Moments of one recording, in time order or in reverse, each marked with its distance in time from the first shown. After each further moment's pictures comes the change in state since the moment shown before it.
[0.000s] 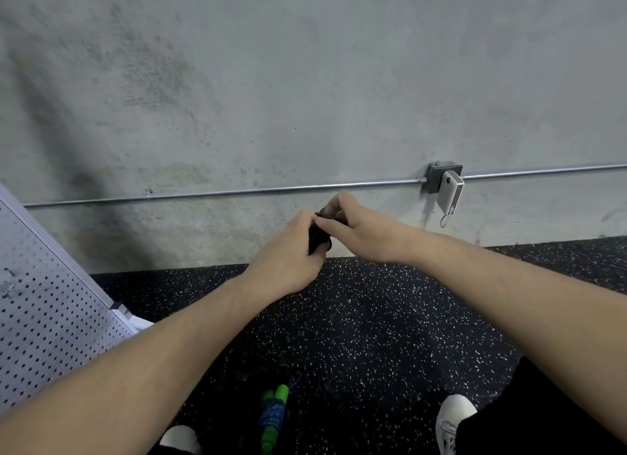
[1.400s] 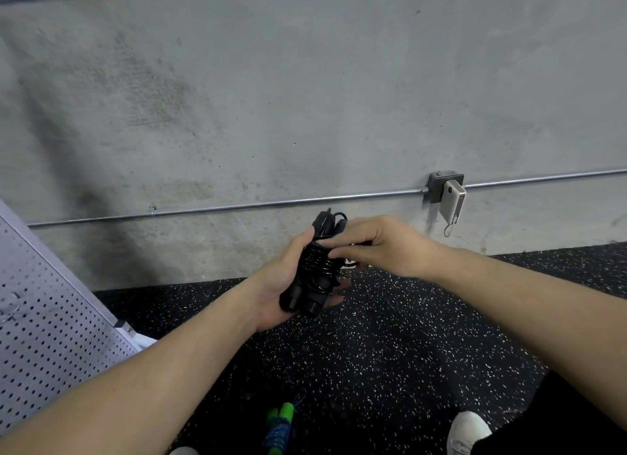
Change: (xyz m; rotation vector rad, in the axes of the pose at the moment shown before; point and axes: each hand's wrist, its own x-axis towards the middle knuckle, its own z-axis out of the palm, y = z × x) left_hand 0.000 0.002 0.000 -1.249 -0.287 -0.422; right_hand -0.008 0.025 -0.017 0.149 0.025 -0.336
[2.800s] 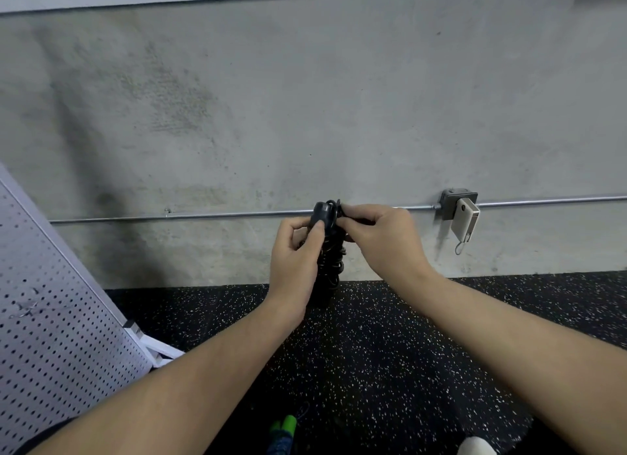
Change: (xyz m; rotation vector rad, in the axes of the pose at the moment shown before) left_hand -0.008 0.013 0.025 -0.006 0.389 0.584; right_hand 0.031 -0.043 0.028 0.227 0.588 0.329
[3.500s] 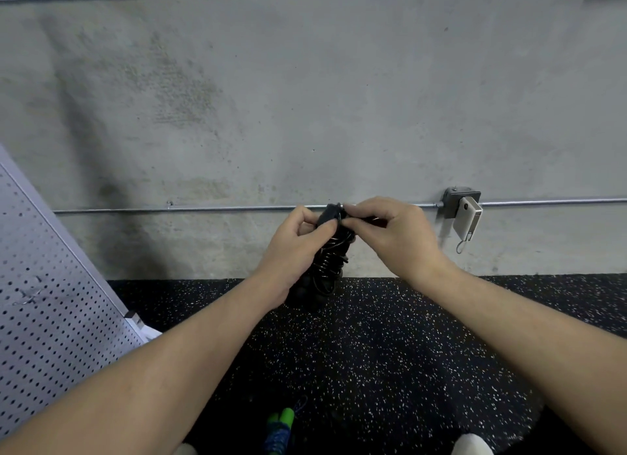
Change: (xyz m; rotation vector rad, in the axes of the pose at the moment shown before) left_hand 0.018 0.011 -0.017 0.229 -0.177 -0.059; right_hand 0.003 0.005 -0.017 -0.084 -0.095 -0.231
